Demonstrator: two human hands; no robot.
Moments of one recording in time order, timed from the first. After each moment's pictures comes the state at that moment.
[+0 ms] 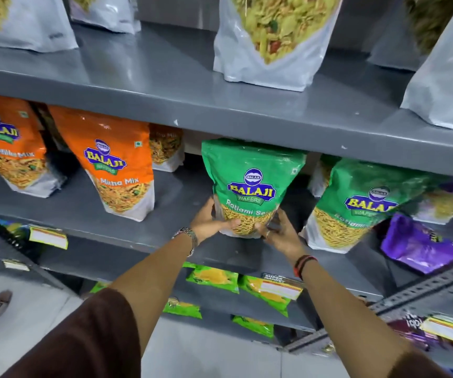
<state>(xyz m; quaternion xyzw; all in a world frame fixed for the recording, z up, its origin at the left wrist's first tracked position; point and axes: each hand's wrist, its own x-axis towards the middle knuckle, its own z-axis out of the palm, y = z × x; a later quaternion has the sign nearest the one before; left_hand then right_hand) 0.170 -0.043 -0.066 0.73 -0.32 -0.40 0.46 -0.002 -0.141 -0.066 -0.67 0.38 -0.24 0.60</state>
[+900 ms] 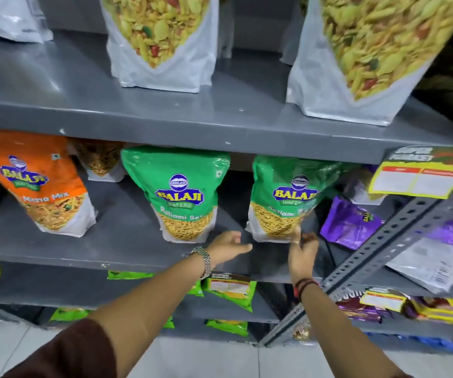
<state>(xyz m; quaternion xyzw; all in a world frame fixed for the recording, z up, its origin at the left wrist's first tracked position) 0.017 -0.107 -0.067 0.72 -0.38 -0.48 0.32 -0.143 -0.172 -0.074 -0.50 0.59 -0.44 0.45</state>
